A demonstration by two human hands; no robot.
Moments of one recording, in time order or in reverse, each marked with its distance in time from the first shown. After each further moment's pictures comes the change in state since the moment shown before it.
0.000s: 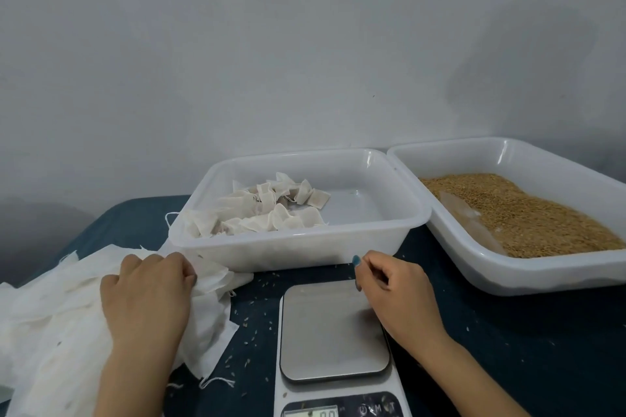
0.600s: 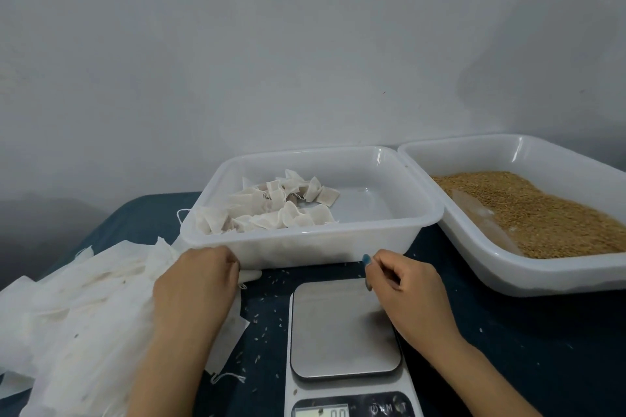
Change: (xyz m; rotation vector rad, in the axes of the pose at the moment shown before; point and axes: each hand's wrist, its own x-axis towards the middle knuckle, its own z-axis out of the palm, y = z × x) left_hand -0.003 0.023 0.002 -0.207 -0.019 0.092; right_hand -0.002 -0.002 -0.001 0.014 0.001 -0.036
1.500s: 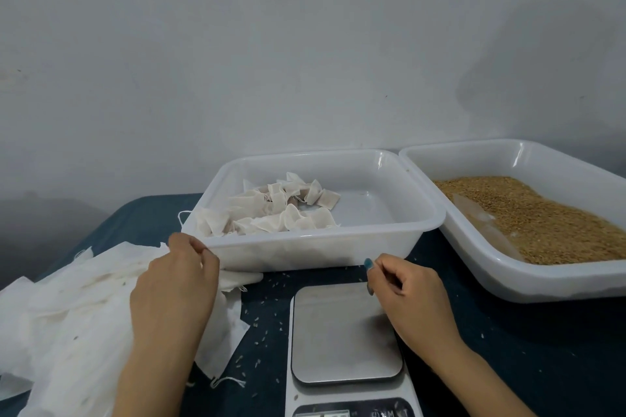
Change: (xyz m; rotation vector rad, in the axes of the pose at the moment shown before) left_hand -0.007 -0.004 -0.017 -0.265 0.108 -0.171; right_hand -0.001 0.000 0.000 -0.015 -0.002 0.008
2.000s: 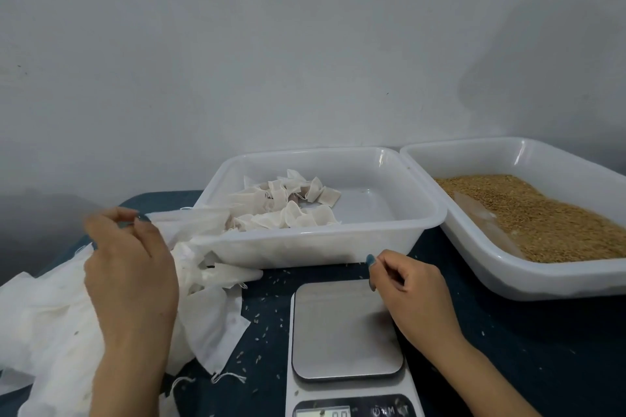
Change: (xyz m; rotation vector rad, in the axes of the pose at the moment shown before) left_hand 0.009 -0.004 -0.020 -0.448 0.421 -0.072; right_hand 0.001 -0.002 -0.002 0.021 0.003 0.037
